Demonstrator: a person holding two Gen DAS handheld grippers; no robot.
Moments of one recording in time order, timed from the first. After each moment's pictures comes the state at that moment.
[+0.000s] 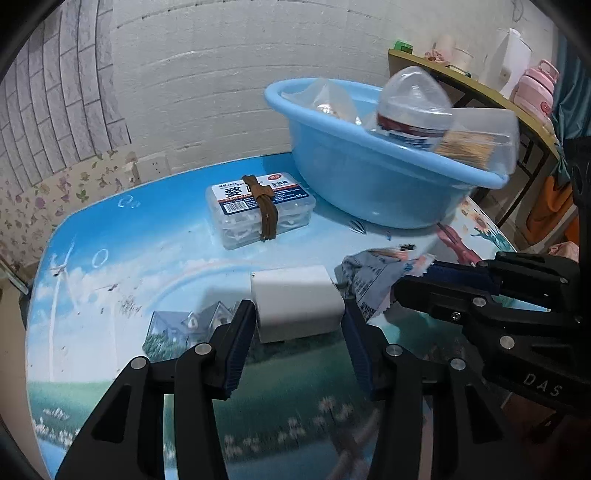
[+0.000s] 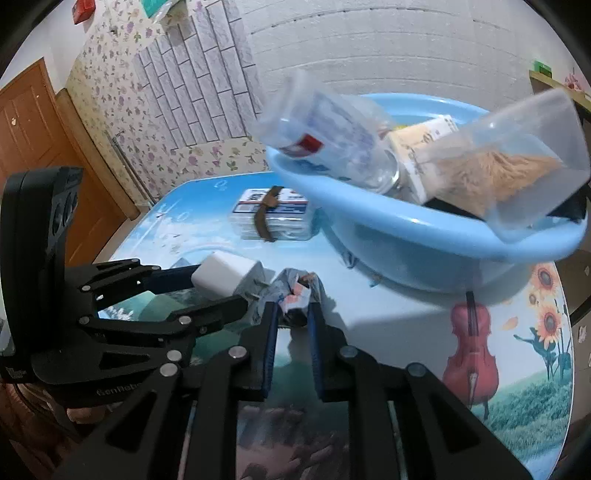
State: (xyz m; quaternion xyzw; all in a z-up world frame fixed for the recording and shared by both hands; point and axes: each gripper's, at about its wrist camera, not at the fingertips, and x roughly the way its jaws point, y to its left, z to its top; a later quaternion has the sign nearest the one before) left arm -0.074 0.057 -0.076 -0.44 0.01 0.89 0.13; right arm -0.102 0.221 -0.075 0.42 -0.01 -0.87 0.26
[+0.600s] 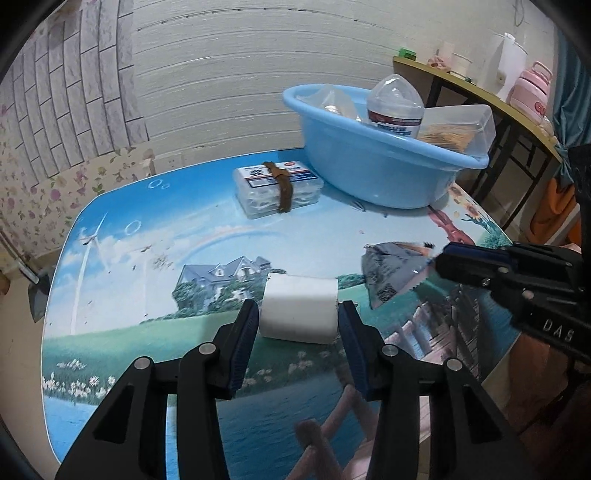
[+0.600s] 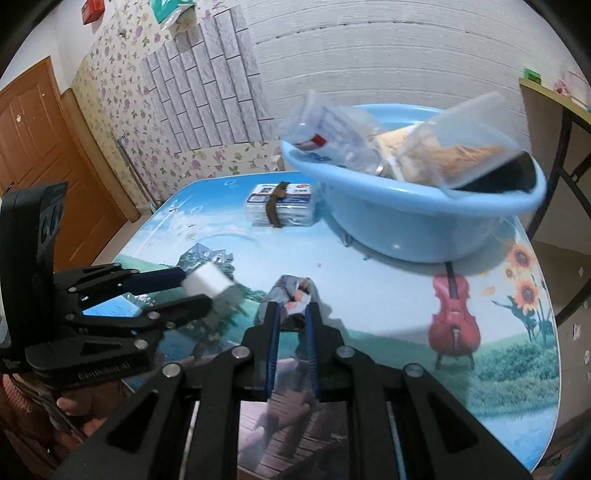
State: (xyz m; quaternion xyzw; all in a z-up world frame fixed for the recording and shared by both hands) left arm -0.035 0.035 -0.072 -0.44 0.01 0.89 0.11; right arm -0.066 0.237 -0.063 0.41 -0.01 -0.88 0.25
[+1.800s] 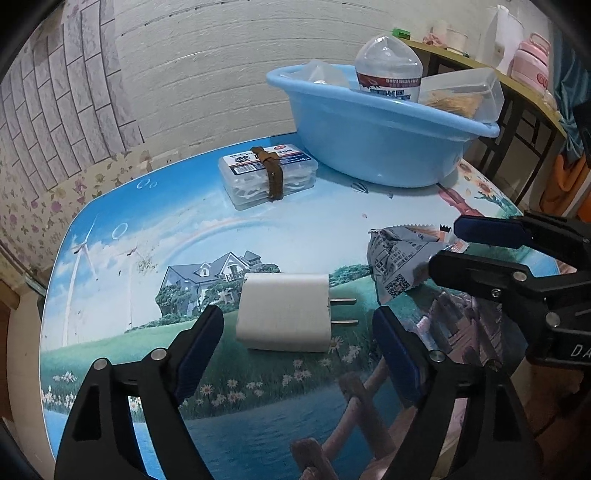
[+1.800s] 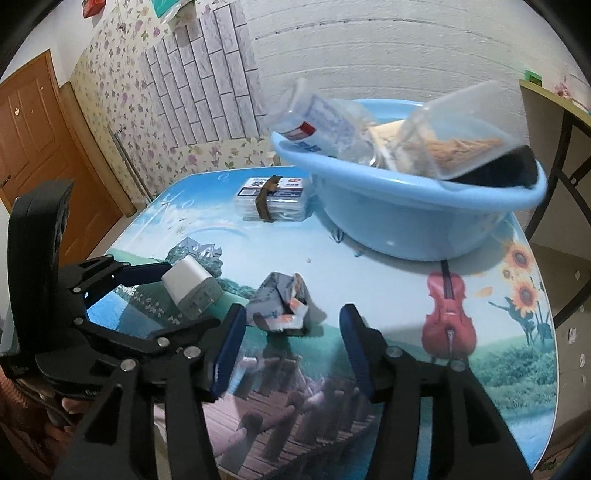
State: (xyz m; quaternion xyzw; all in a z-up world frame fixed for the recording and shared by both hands) left arm -0.047 0.054 -0.091 -0.45 0.05 0.89 0.10; right arm -0.073 0.236 -0.076 0.41 0.01 -0.88 0.25
